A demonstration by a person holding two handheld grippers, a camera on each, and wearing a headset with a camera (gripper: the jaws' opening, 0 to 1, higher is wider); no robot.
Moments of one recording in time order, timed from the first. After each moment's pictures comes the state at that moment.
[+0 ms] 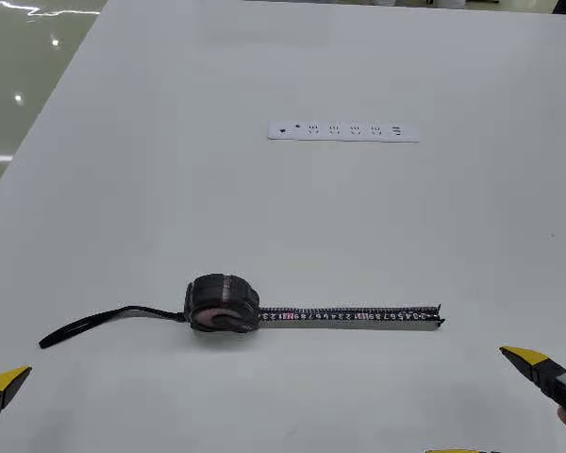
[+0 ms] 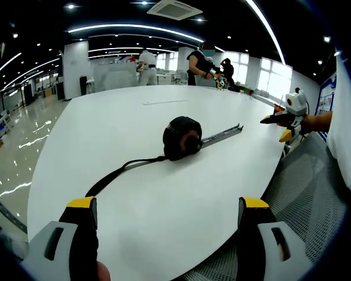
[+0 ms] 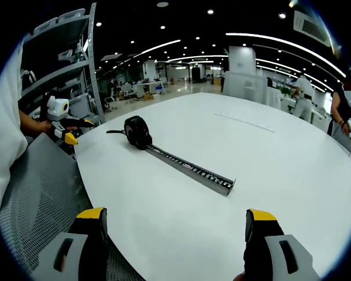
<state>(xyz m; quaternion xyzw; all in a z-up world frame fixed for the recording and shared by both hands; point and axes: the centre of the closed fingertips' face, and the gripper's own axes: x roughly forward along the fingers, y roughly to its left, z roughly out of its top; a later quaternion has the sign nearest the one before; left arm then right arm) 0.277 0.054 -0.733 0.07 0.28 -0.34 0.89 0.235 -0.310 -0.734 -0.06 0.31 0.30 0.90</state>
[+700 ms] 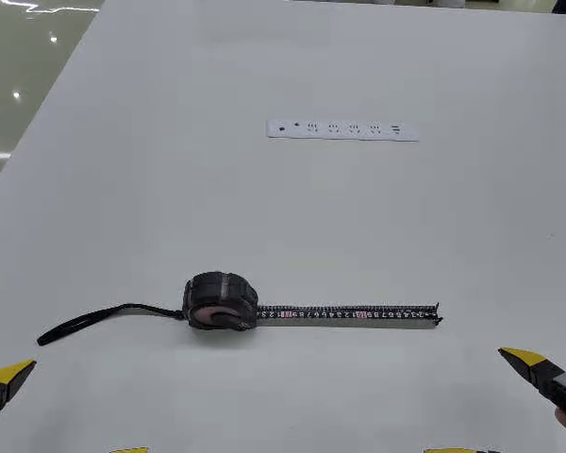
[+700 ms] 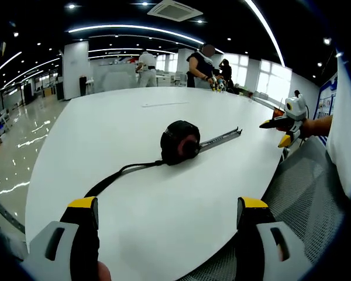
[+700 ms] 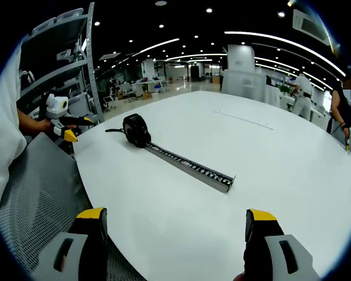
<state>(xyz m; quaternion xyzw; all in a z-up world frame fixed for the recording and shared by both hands) 0.280 0.045 -0.726 0.06 0.28 -0.34 0.90 0.233 -0.311 -0.738 -0.06 0.31 0.29 0.90</state>
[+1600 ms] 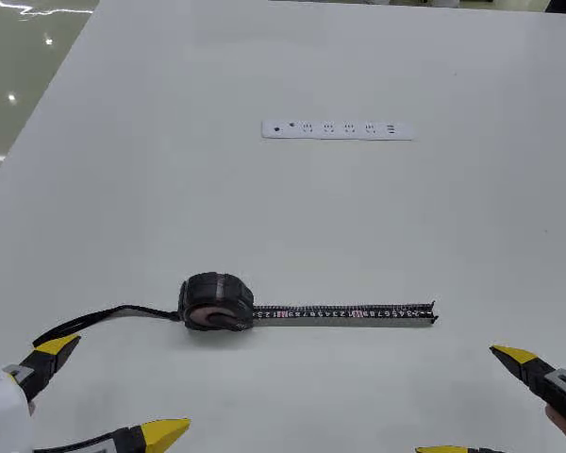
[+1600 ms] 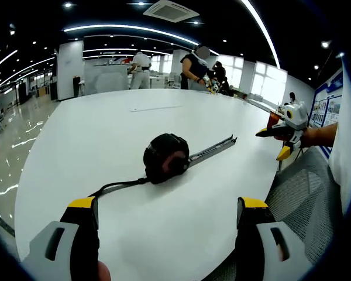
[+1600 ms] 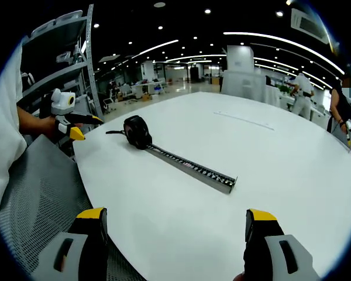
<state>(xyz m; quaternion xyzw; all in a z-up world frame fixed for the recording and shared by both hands) 0.301 -0.001 -0.720 0.05 0.28 -0.37 0.89 0.233 -0.308 -0.737 -0.06 0.31 0.29 0.90</state>
